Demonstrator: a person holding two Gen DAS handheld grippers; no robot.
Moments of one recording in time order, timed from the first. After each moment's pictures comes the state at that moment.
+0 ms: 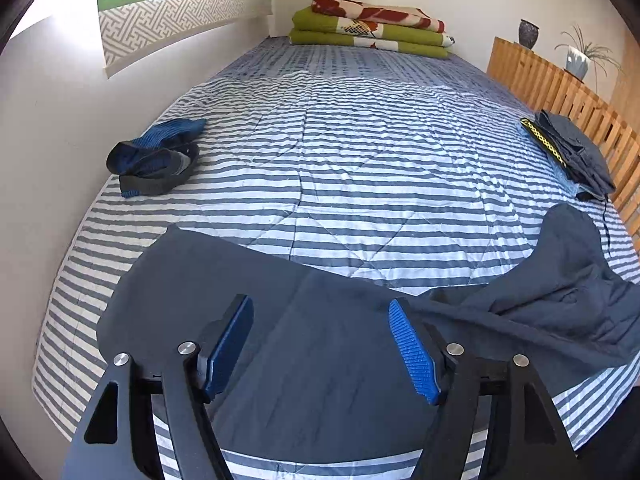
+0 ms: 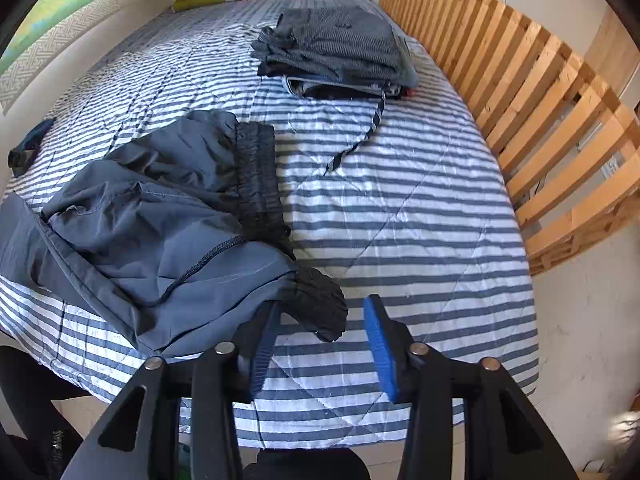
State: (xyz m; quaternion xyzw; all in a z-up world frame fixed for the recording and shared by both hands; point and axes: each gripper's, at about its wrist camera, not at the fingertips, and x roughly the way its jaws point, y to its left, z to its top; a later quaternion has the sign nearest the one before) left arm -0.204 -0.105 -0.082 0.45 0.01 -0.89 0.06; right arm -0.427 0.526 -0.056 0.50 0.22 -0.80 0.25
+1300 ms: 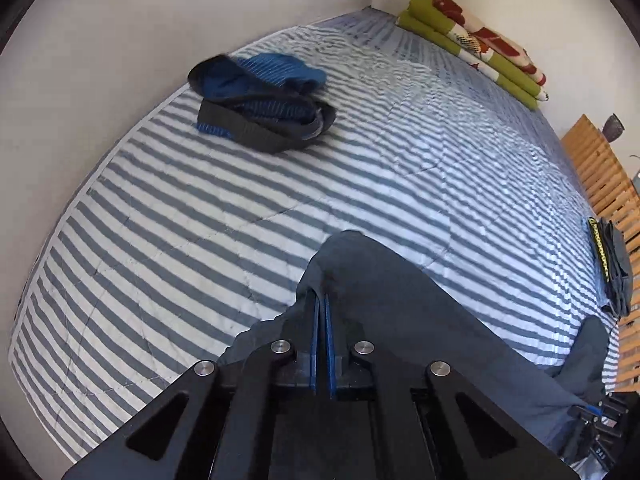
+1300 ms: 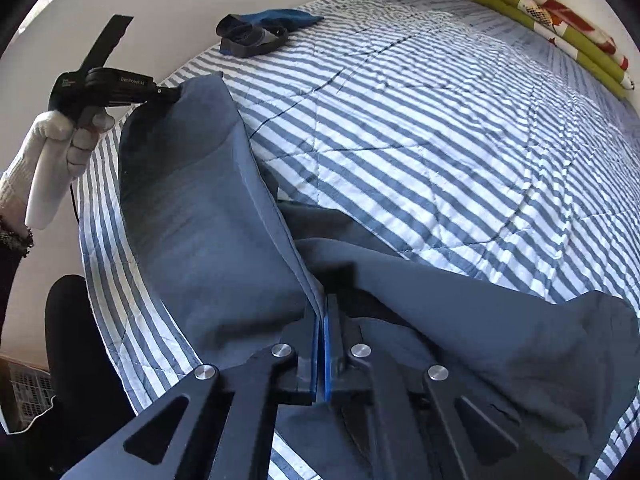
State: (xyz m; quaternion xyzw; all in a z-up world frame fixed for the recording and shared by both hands) left arm -0.241 -0.303 -0.107 0.48 0.20 -0.85 0.14; right arm -0.268 0.162 -0.122 0.44 0.31 -0.62 0.57
